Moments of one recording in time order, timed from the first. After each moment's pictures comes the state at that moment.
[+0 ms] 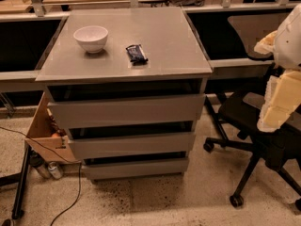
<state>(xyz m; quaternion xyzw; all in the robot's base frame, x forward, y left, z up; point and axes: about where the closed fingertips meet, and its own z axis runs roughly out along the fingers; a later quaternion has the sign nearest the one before) 0.438 -0.217 0.976 -0.60 0.78 -0.03 0.16</state>
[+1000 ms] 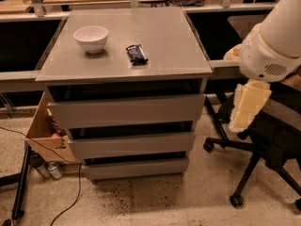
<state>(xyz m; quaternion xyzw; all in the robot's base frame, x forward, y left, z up) 0.471 -0.183 0.938 -0.64 0.75 -0.01 0.17</state>
